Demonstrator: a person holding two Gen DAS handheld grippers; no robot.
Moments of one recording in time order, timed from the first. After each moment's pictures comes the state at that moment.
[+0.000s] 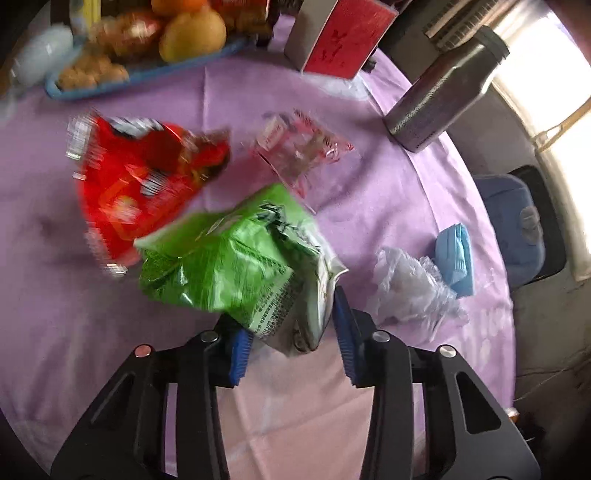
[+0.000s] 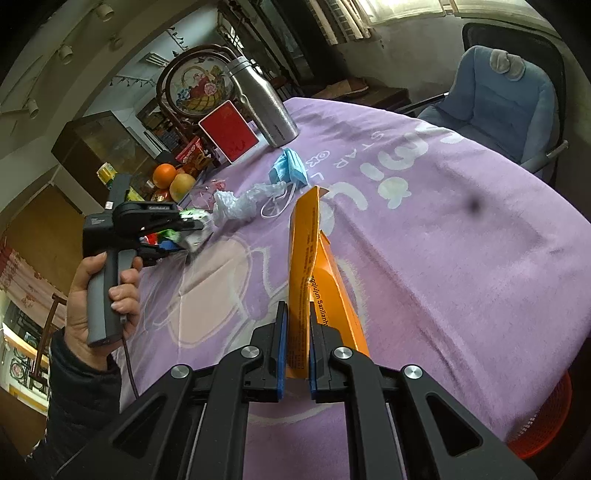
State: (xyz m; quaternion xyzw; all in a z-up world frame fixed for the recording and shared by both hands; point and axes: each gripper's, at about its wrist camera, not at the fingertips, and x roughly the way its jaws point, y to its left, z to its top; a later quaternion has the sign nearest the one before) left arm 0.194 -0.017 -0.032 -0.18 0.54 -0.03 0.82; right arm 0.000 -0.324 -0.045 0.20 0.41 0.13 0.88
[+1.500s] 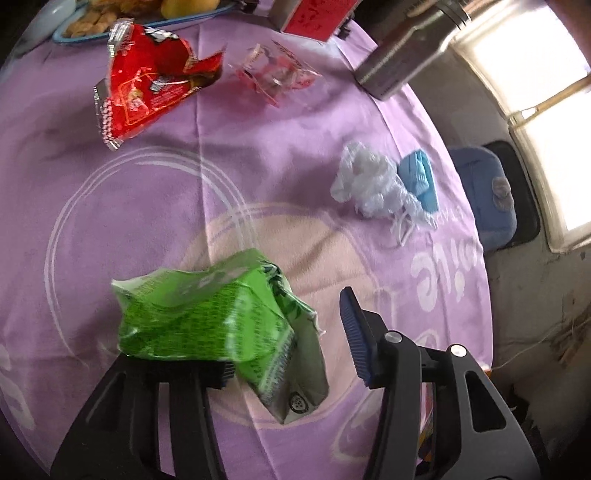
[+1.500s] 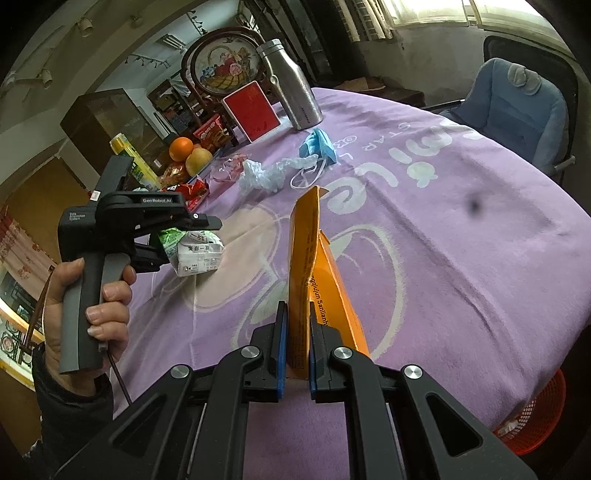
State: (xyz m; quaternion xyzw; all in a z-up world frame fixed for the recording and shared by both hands) left arm 0.128 -0.030 -0.039 -0.22 0.56 -0.08 0.79; right arm -0.026 -0.288 -0.045 0.15 0.42 0.15 0.88
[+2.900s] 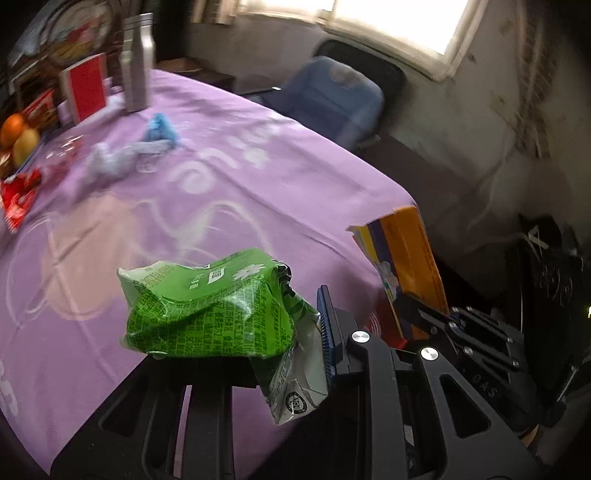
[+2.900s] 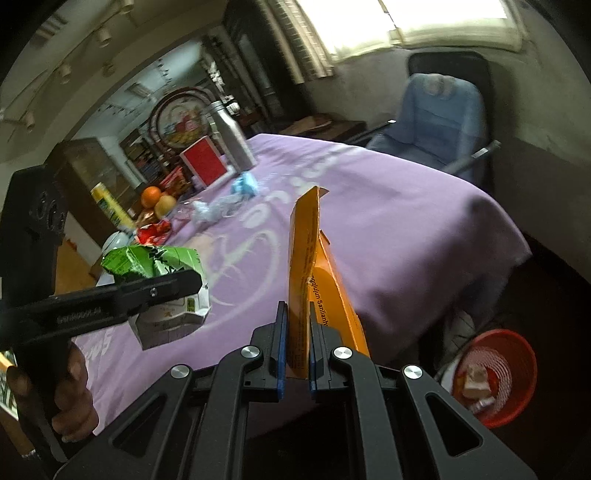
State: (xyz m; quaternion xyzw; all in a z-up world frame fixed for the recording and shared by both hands) left arm -0.048 -0.229 0.006 0.04 0.47 -0.30 0.83; right arm -0.135 -0.395 -0.048 0.20 0.35 0.06 0.91
